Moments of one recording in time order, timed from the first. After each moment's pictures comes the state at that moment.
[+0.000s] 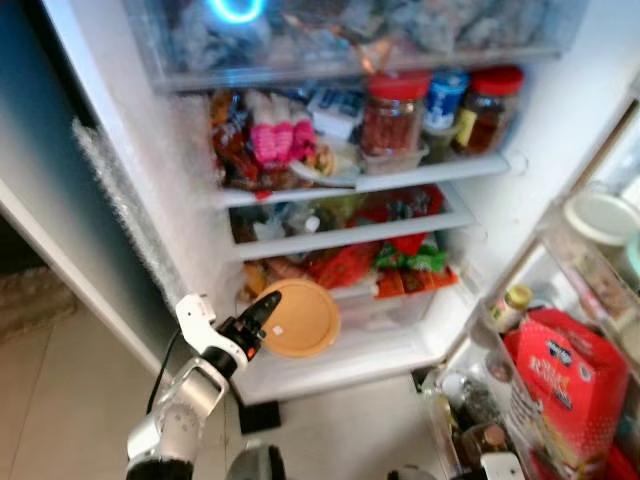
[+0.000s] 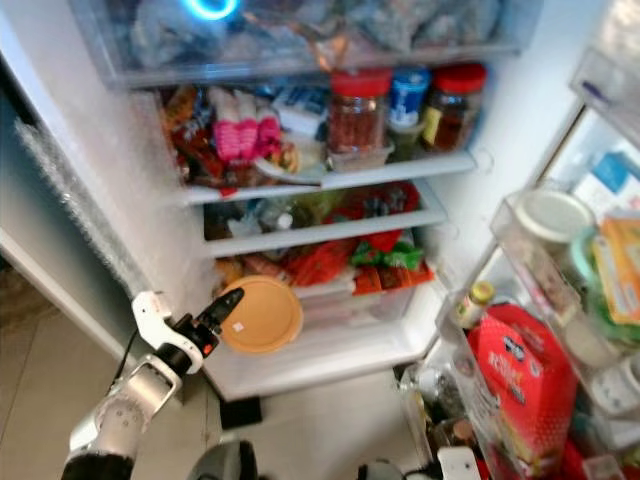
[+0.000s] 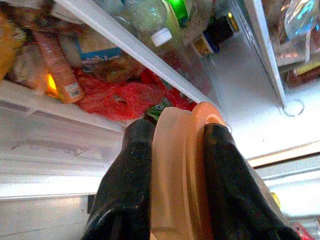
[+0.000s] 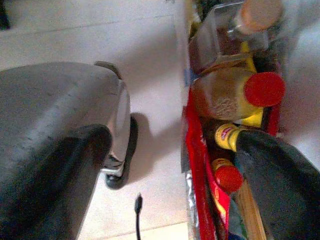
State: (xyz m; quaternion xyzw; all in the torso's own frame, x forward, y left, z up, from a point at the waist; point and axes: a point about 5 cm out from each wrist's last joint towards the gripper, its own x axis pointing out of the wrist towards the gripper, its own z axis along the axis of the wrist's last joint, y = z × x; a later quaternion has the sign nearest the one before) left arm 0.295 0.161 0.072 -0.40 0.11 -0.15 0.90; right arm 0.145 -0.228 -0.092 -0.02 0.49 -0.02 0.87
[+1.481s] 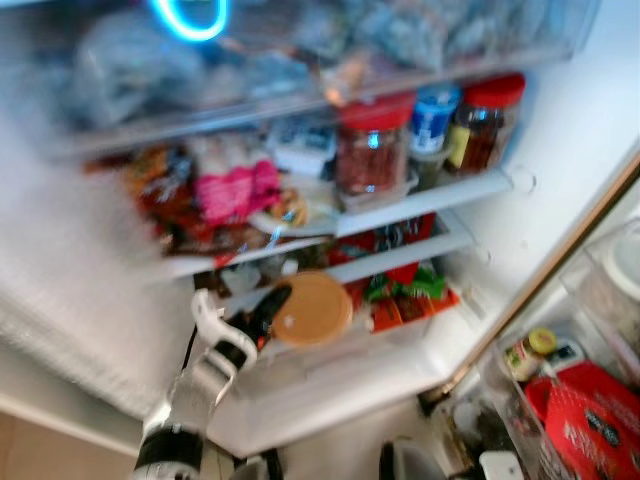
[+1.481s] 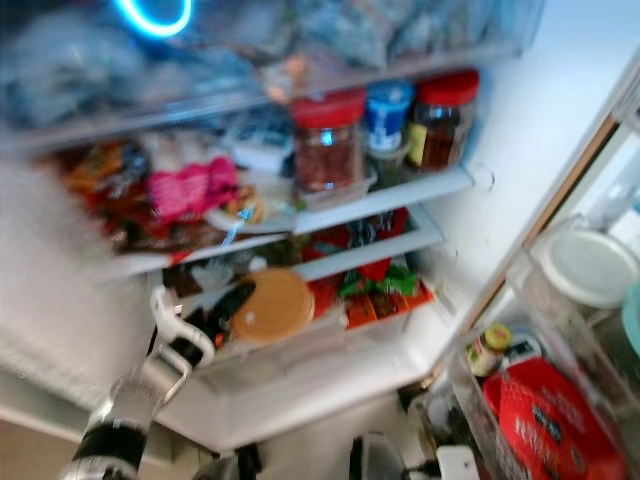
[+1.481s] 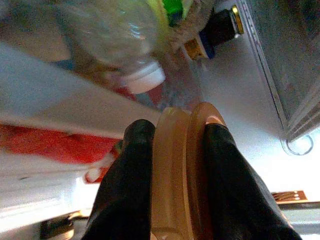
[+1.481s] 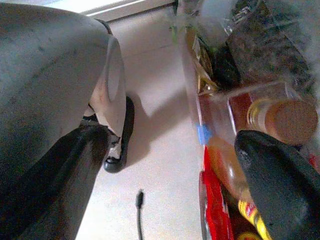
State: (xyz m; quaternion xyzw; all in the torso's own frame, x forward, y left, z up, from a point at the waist) left arm 0.319 0.143 0.070 -0.48 0.11 -0.19 0.85; right arm 0.143 -0.225 -0.093 -0.01 0.49 -0.02 0.87
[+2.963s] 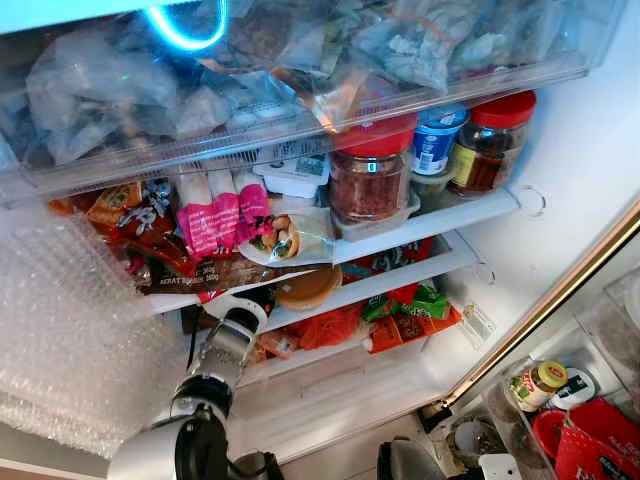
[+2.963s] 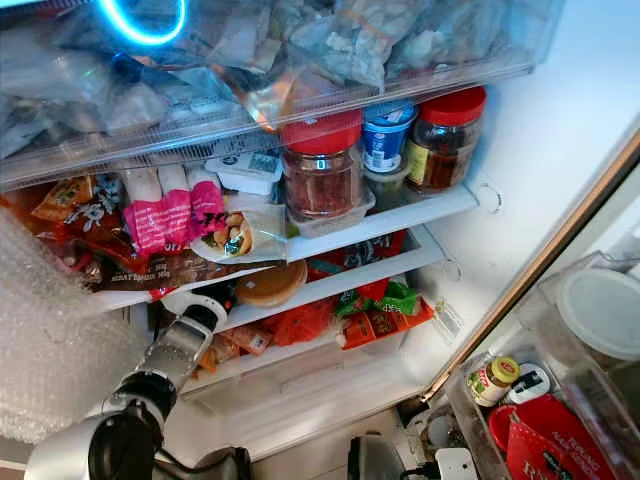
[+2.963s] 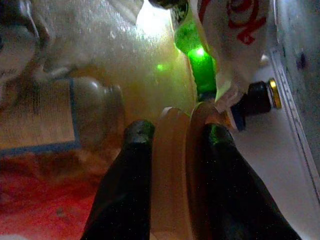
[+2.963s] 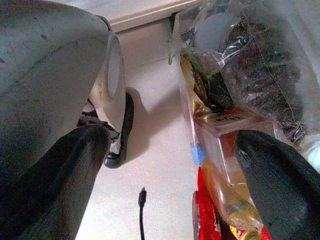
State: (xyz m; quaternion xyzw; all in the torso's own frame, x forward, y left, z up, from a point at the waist) left arm 0.360 0.144 0.081 -0.50 0.07 -0.06 0.86; right arm 0.141 -0.226 -0.093 -0.01 0.49 -0.01 0.87
